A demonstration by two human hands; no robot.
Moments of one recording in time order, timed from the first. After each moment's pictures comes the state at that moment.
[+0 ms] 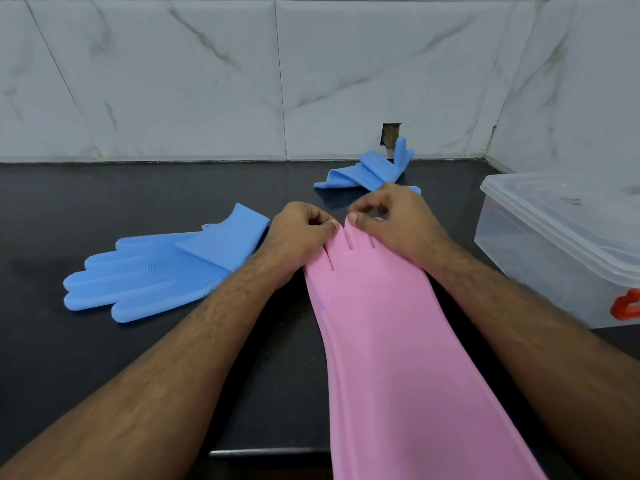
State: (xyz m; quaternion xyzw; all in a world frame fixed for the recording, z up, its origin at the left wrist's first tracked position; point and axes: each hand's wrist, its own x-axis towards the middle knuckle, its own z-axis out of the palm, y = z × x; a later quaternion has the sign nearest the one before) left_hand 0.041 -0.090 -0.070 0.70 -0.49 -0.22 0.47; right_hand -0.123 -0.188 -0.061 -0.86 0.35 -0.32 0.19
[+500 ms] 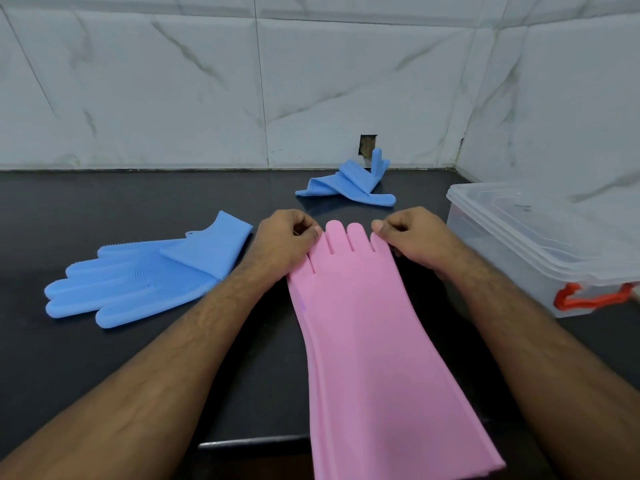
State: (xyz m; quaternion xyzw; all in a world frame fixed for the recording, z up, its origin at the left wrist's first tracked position) left_hand 0.039 -0.090 -0.072 0.71 -0.53 -0.15 0.44; right_hand -0.178 -0.180 -0.051 -0.81 0.48 -0.23 0.24
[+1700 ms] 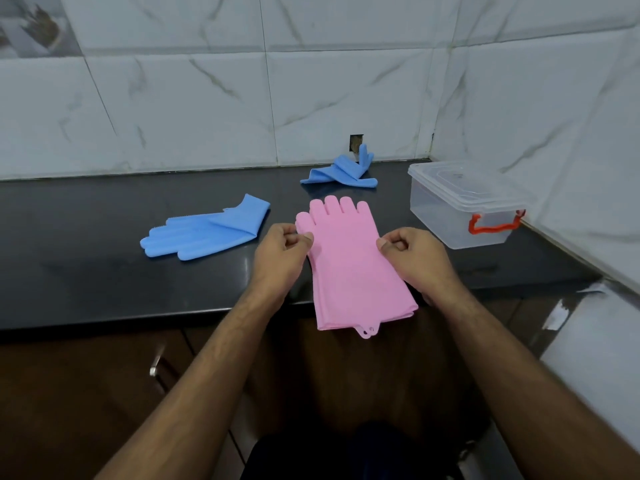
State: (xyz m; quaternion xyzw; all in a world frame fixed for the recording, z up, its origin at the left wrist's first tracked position) left_hand -0.033 0.069 -0.075 0.68 -0.40 -0.23 0.57; right_hand -0.240 -0.019 -0.075 -0.72 0.52 -0.36 0.29
